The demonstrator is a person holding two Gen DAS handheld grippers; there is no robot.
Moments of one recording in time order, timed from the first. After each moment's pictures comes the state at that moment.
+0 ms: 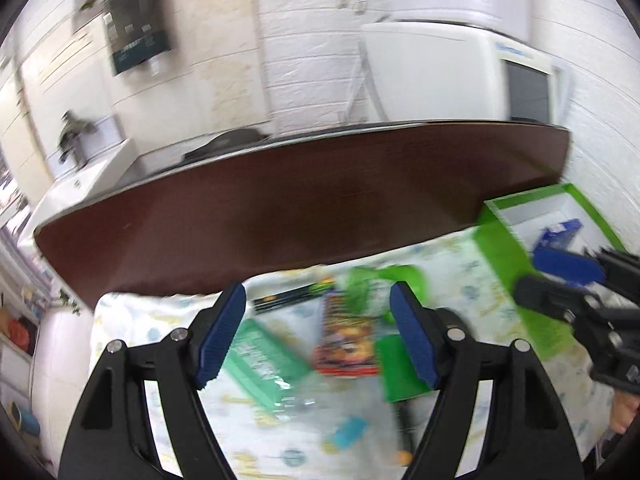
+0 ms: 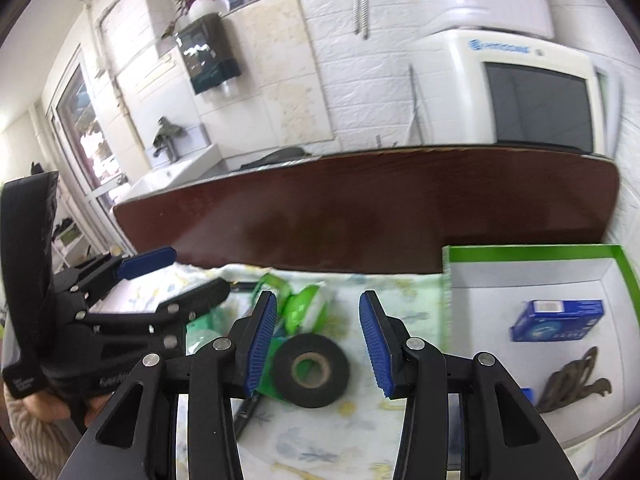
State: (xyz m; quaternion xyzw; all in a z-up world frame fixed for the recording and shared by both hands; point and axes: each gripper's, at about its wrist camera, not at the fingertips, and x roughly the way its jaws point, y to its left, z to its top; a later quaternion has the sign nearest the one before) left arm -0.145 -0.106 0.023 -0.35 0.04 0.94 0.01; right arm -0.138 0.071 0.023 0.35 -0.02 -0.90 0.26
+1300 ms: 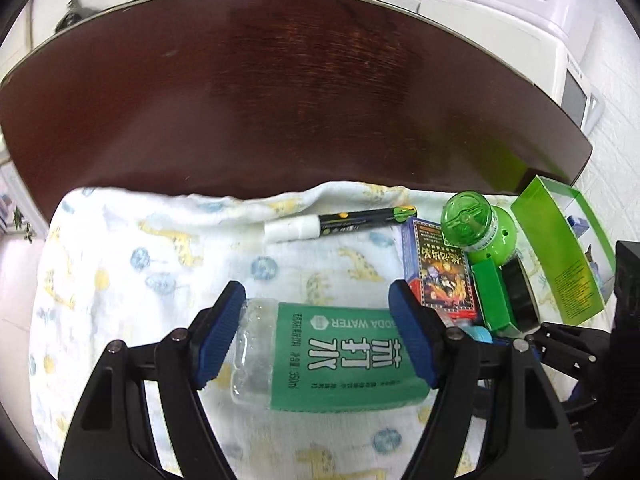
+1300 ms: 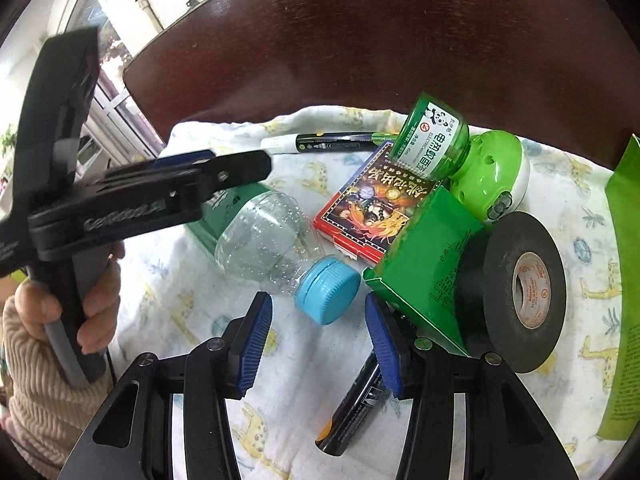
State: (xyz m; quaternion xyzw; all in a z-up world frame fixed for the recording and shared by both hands) left arm -0.154 -0.214 -0.055 -0.42 -0.08 0.90 0.06; right arm -0.109 -0.048 -0.091 0.49 0.03 -0.81 0.33
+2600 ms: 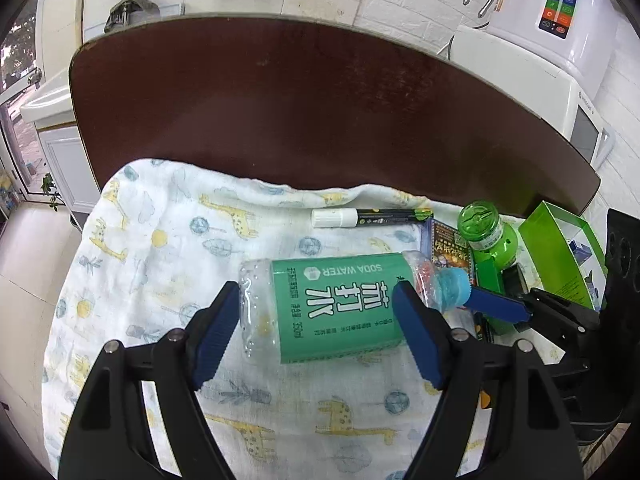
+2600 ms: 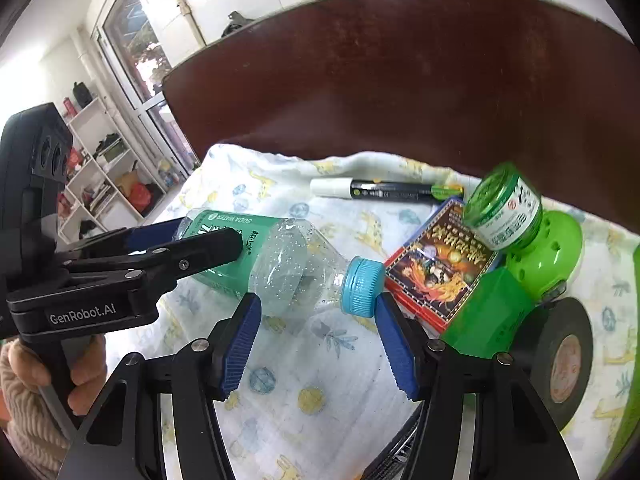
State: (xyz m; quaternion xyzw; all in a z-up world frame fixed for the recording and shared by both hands) left arm -0.111 -0.228 -0.031 -0.39 -0.10 0.92 0.00; right arm -0.125 -0.080 -0.065 0.43 0.05 -0.82 0.38
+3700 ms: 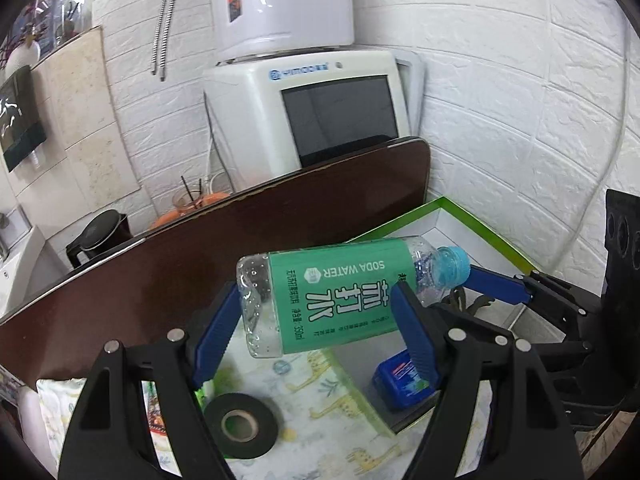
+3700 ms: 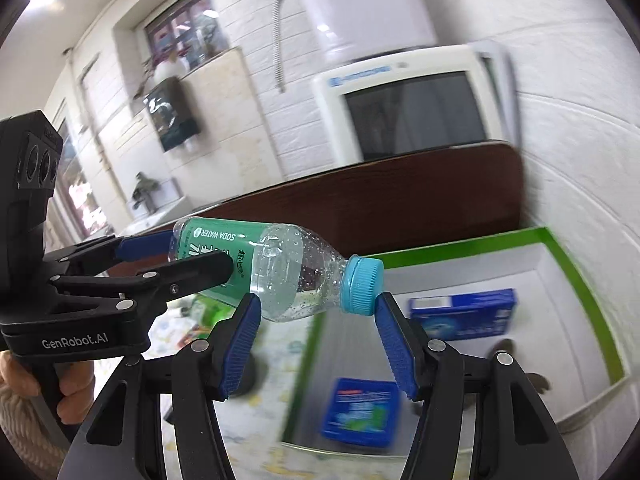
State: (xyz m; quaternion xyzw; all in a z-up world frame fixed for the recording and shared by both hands) left arm -0.158 0.100 0.067 -0.31 0.10 0.92 0.19; right arm -0.129 0.220 0.016 0.28 -0.10 -0.93 0.22
